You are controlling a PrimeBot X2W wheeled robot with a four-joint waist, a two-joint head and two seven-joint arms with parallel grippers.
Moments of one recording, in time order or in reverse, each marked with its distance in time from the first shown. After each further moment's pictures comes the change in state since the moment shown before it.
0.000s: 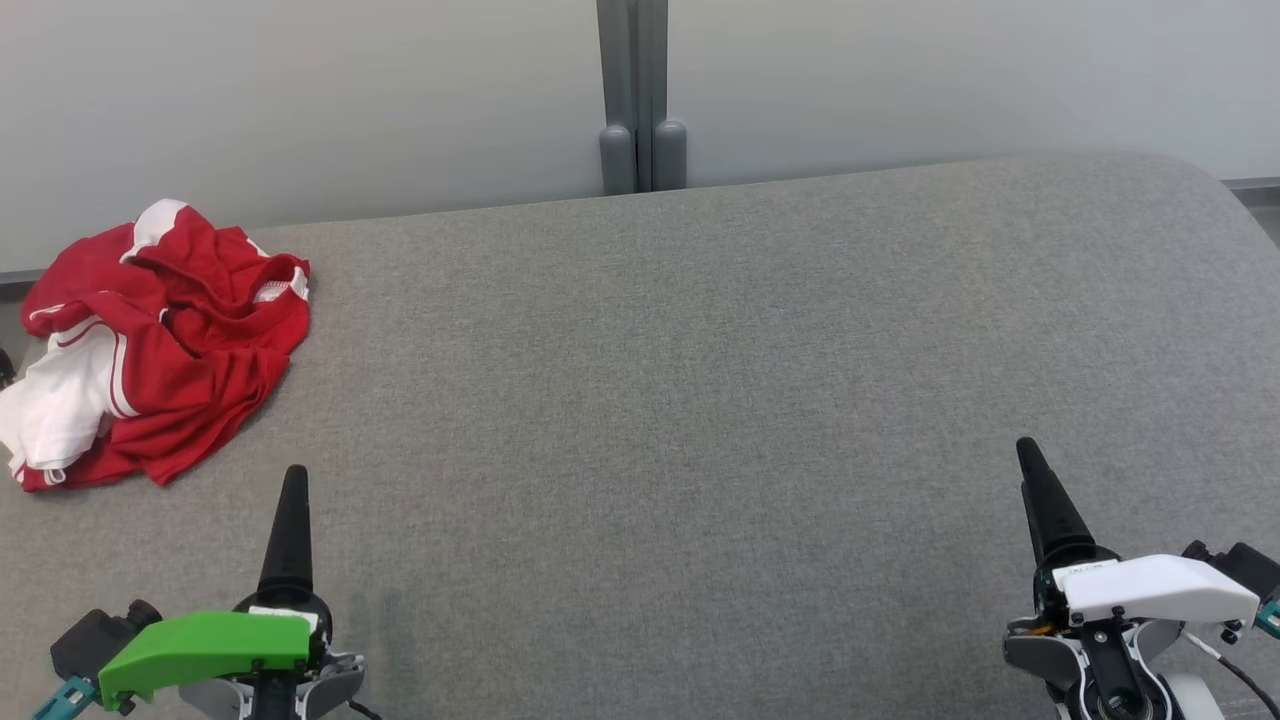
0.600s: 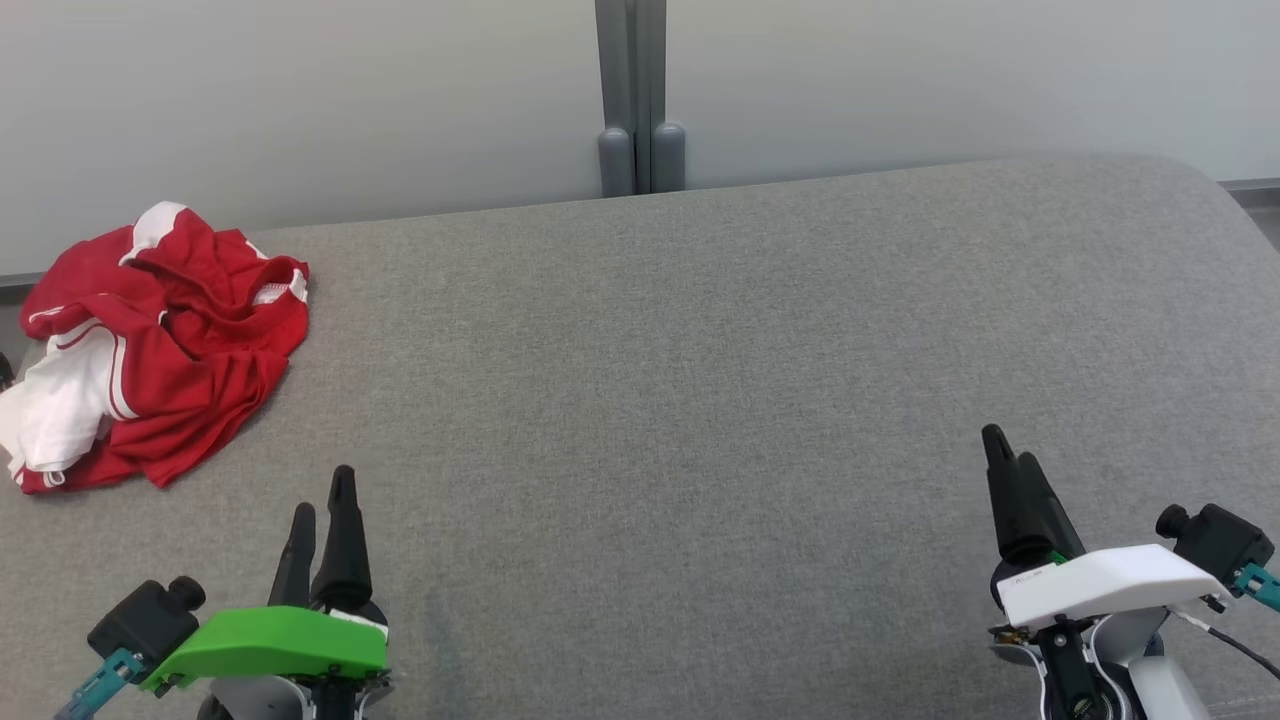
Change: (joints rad) left arm 0.024 0.001 -0.087 -0.063 0.378 0.073 -0.063; right arm 0.012 -0.002 0.054 -0.067 -0.414 0.000 -0.064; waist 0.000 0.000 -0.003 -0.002
